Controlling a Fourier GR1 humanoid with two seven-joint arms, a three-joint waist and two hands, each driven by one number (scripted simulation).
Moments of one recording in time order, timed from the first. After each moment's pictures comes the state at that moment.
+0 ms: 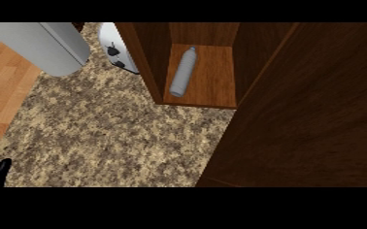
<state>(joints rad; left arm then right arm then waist) 0.66 0.41 -0.07 -2.30 0.68 -0.09 -0.37 0.36 -0.19 0.62 -2.27 0.09 0.18 0.17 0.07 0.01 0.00</state>
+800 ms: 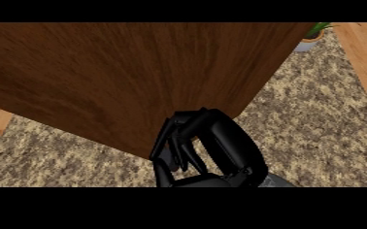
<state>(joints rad) 0.83 0.44 0.22 -2.26 0.92 -0.36 -0.40 -0.34 0.00 0.53 -1.90 -0.25 -0.12 0.40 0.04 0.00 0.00</state>
